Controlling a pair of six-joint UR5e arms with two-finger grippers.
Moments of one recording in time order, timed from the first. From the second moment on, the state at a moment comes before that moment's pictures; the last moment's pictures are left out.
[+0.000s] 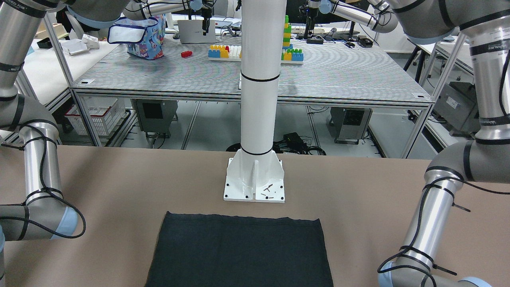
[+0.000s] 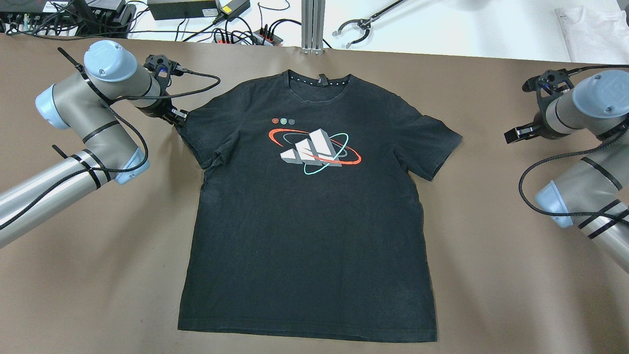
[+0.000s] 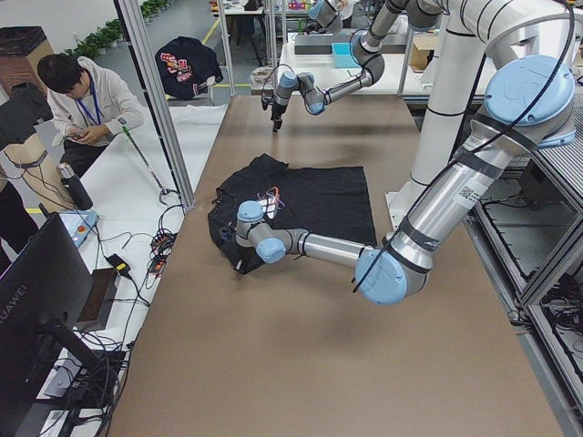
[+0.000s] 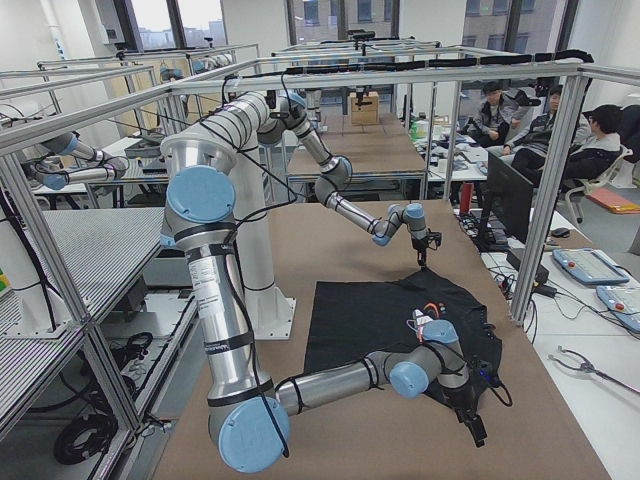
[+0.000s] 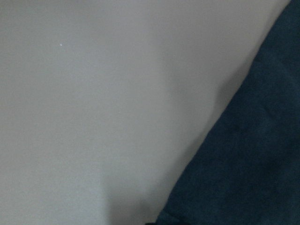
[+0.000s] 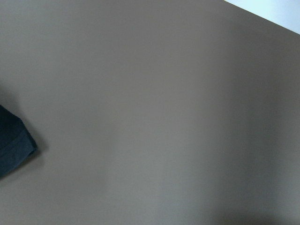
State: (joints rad) left arm -0.96 -2.26 -1.05 -2.17 -2.01 -0.64; right arm 1.09 -1.26 1.50 -1.21 1.85 0.49
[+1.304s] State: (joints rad) left arm -0.82 -2.39 -1.14 -2.16 -1.87 -1.04; right arm 1.08 -1.26 1.50 -1.21 1.85 0.49
